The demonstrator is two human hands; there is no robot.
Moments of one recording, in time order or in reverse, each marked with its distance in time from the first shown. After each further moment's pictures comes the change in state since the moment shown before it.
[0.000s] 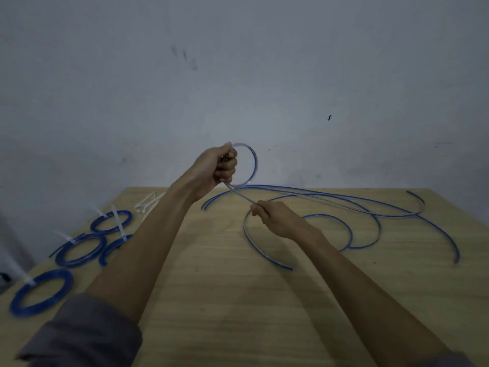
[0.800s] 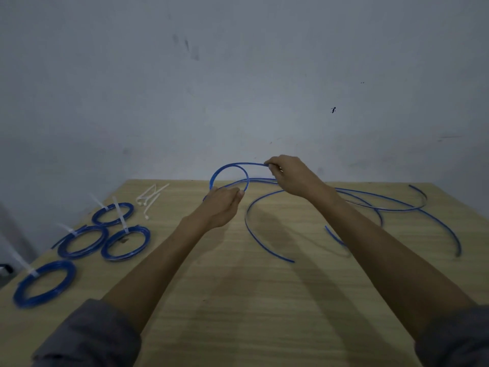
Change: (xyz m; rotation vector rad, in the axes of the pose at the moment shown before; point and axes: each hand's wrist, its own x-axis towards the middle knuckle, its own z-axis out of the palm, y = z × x) left_hand -0.006 -0.107 -0.016 1.354 0.081 0.175; right_hand 0.031 -0.015 -0.068 -0.162 0.160 -0.001
